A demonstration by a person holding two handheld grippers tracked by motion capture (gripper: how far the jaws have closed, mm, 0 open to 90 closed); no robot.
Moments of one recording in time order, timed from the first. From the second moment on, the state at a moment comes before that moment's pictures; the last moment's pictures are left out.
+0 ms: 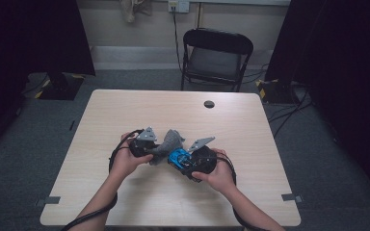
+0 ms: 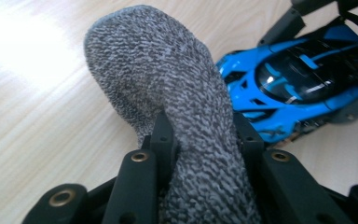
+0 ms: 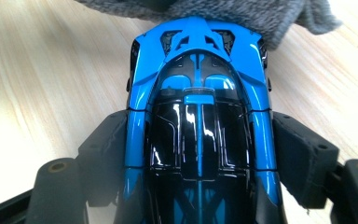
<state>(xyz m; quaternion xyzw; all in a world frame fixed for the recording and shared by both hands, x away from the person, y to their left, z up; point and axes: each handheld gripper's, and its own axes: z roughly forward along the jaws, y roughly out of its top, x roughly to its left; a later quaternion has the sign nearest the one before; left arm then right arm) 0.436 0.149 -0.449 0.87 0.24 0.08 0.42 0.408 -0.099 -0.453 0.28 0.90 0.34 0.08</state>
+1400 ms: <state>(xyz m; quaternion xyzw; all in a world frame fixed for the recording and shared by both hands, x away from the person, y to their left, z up) 0.429 0.157 -0.446 0.86 0.25 0.07 0.43 0.417 -0.116 -0.437 0.30 0.88 0.34 0.09</state>
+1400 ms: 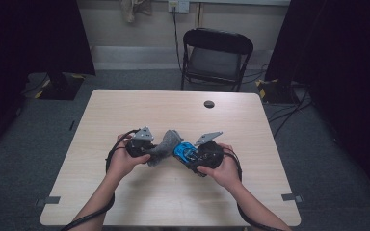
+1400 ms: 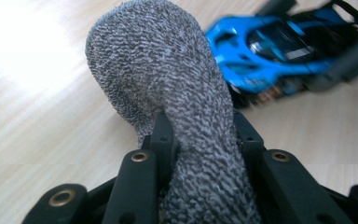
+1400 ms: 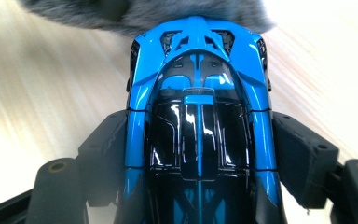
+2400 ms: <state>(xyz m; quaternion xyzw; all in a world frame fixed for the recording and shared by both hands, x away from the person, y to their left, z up) 0.413 0.109 -0.456 0.86 0.22 0.06 0.46 0.434 -0.110 -0.406 0.32 0.87 0.35 0.11</state>
